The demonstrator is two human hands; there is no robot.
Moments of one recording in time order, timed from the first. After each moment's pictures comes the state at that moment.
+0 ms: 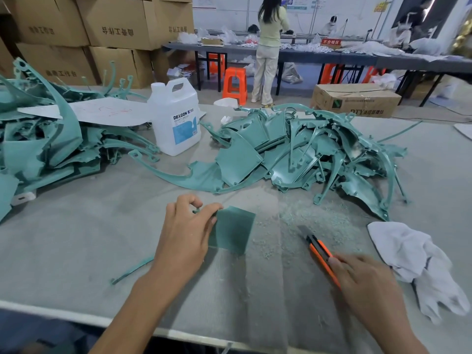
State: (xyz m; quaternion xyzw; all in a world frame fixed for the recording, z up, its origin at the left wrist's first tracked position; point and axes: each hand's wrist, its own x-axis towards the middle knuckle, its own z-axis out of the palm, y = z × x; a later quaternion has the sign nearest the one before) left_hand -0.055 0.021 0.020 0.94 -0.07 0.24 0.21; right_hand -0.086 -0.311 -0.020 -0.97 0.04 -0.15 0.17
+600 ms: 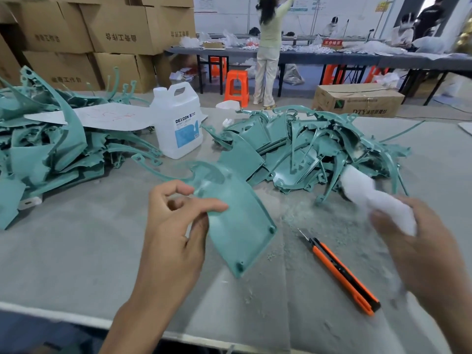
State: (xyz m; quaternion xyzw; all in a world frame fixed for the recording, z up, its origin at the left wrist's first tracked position) left_hand -0.103 0.003 0.087 0.83 -0.10 0.36 0.41; right_hand -0.085 -0.314 0.081 -0.89 0.04 -0.26 0.38
